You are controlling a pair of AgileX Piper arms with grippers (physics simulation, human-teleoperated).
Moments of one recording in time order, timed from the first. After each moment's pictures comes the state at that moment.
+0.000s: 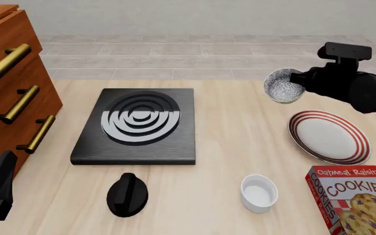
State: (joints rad) left arm 0.00 0.00 0.00 0.00 0.00; right arm 0.01 1.57 -0.90 -0.14 0.13
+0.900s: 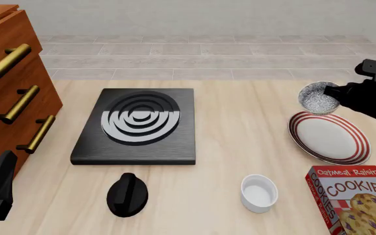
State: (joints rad) left arm 0.00 0.00 0.00 0.00 0.00; right arm -0.20 1.59 -0.80 -0.25 0.12
